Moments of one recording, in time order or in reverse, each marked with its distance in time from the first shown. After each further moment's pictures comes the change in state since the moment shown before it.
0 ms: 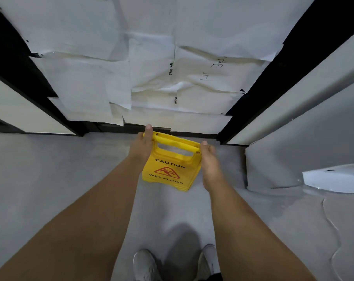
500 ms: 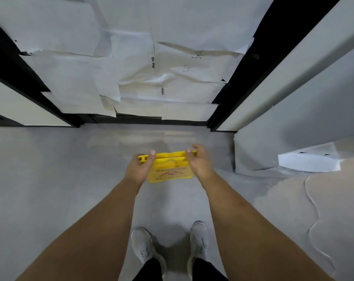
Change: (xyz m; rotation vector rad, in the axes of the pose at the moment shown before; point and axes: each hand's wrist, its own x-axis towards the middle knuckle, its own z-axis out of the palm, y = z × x) left_hand -0.100 -0.032 0.021 0.045 -0.033 -0.174; right_hand -0.048 -0.002 -0.054 -0.497 -0.070 -0.087
